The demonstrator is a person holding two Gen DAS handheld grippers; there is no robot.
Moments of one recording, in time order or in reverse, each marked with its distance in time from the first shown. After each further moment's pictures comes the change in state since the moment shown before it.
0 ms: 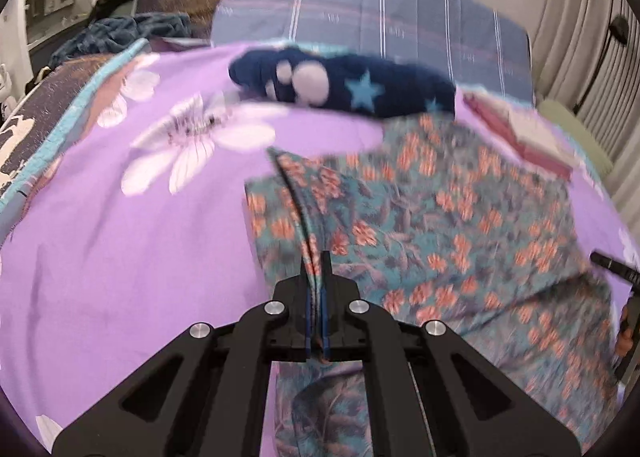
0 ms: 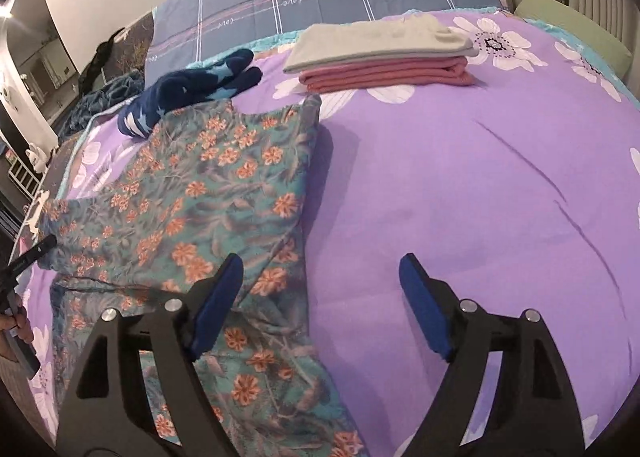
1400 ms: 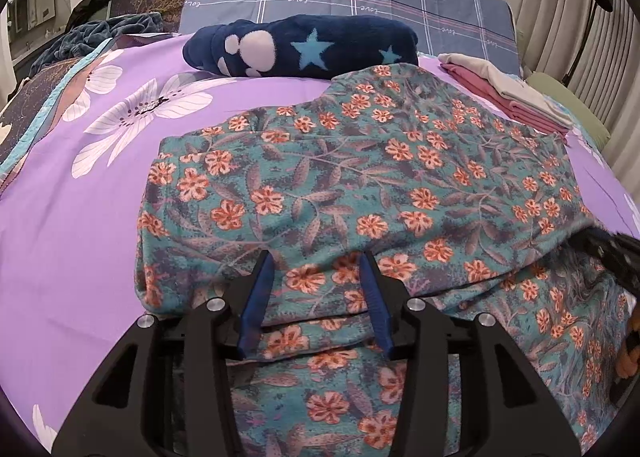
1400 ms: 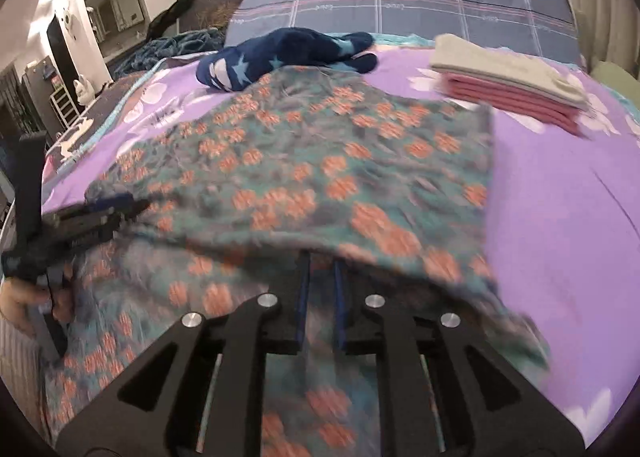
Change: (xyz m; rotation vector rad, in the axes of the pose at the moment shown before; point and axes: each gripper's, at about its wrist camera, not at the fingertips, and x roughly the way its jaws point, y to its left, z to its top) left arm 0.033 -0.051 -0.028 0.052 0.004 -0.014; right arm 0.030 0.108 -0.017 -0.237 -0.046 0.123
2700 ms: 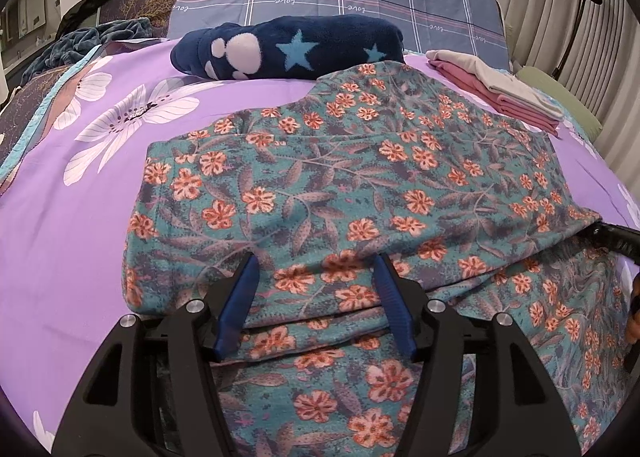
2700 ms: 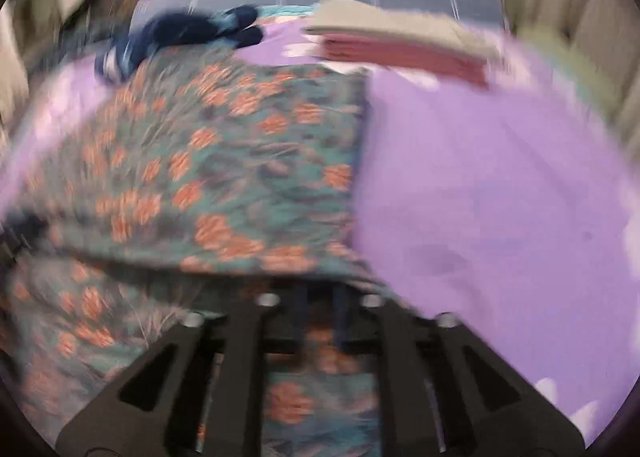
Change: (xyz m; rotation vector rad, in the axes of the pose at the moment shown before) left arm -0.002 -0.004 -0.001 0.032 -0.002 -0.026; right arm -0.014 -0.074 -0.012 0.189 0.106 -0.237
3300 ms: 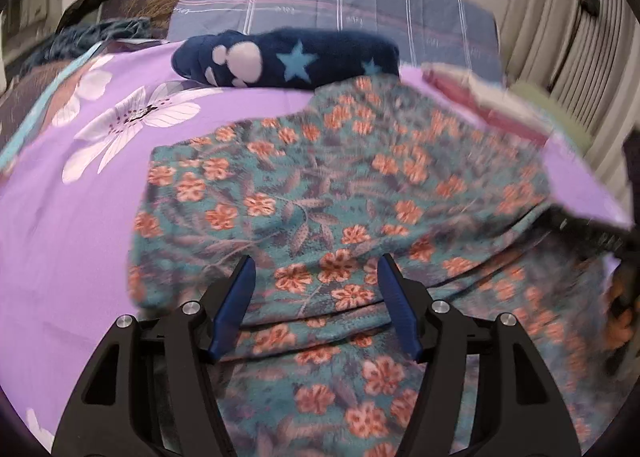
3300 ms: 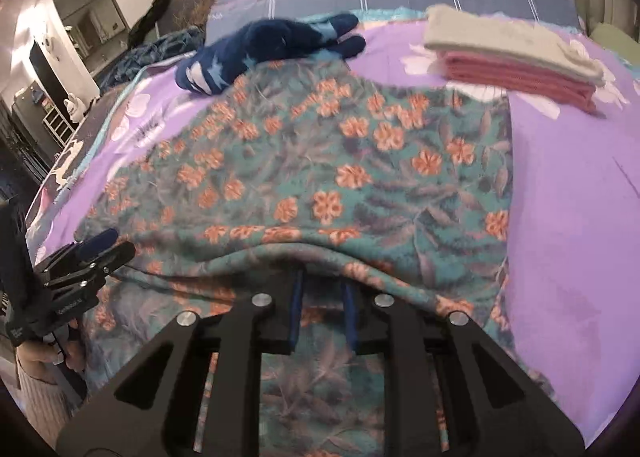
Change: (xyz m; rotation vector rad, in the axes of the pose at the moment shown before) left arm -0.019 0.014 0.001 -0.072 -0.049 -0.070; right arm 0.004 0.078 0.018 -0.133 -0.033 0.252
